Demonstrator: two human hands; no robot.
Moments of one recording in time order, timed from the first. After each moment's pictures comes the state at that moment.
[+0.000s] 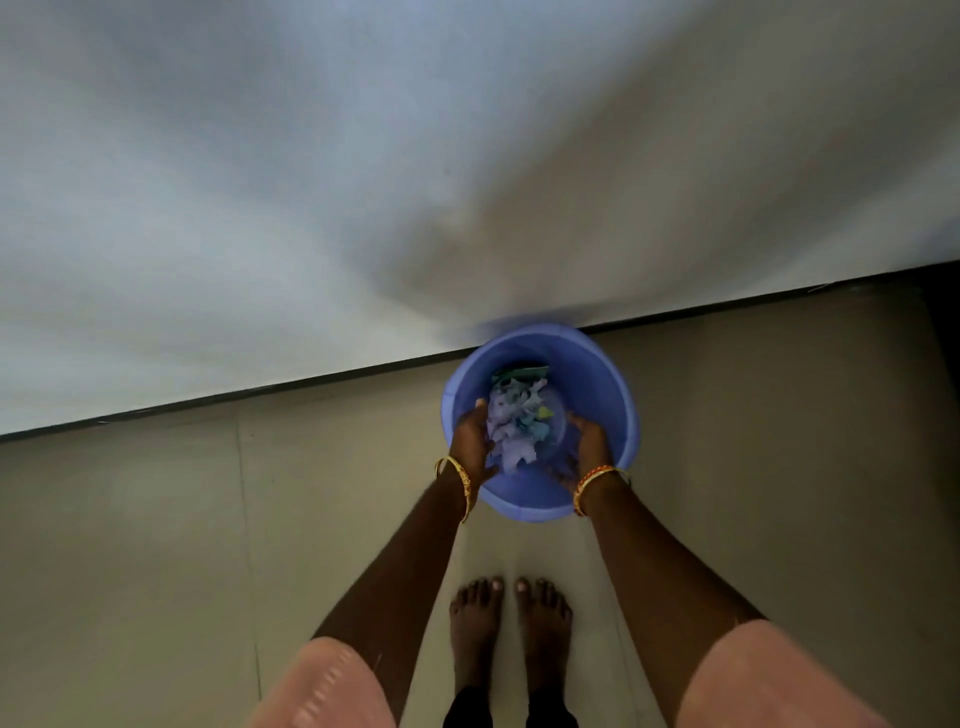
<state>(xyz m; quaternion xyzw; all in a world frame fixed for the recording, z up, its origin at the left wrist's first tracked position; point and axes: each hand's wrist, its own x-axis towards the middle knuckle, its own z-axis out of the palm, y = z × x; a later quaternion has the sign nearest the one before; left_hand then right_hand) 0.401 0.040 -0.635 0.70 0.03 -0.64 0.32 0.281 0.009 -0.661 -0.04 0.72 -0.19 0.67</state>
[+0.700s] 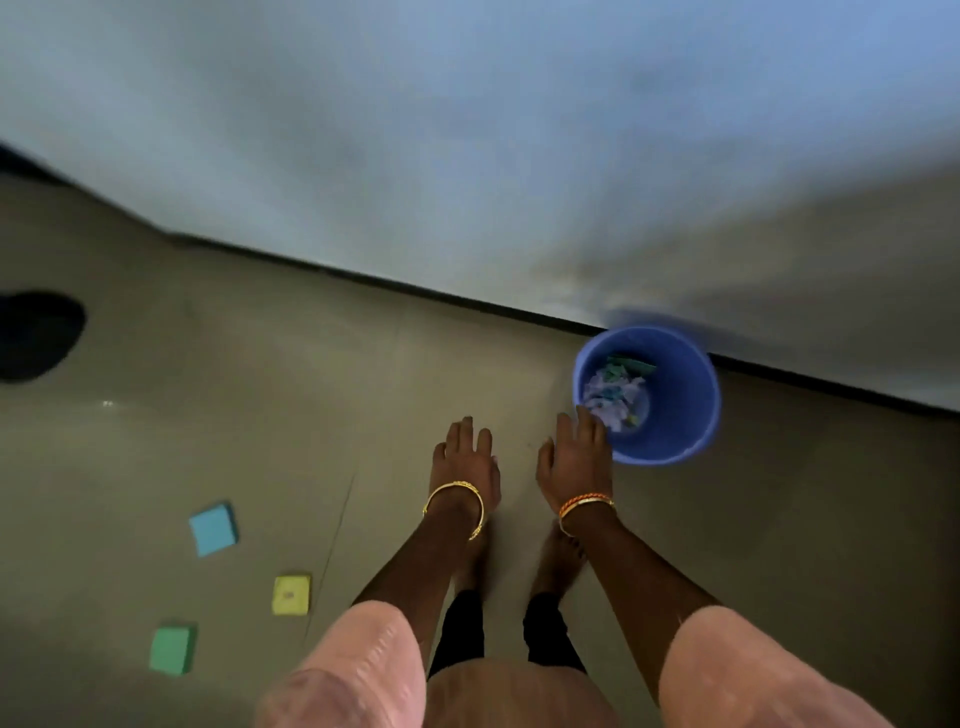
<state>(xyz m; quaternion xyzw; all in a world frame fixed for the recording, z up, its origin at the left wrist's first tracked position) 0.444 0.249 -0.501 0.85 -0.41 -0.32 -0.09 0.339 0.152 -0.521 -0.85 0.46 0.09 0.23</state>
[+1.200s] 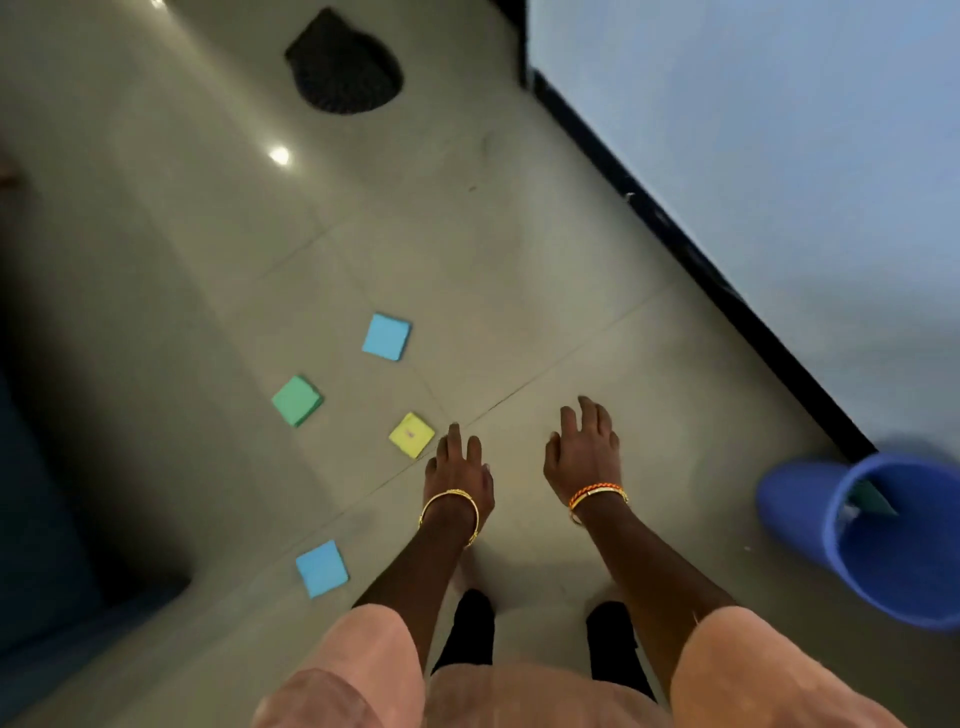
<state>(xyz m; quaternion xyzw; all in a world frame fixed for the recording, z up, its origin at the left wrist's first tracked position) 0.479 0.573 -0.502 0.93 -0.03 -0.36 0.02 0.478 0.415 -0.519 -0.96 0.12 0.19 0.19</state>
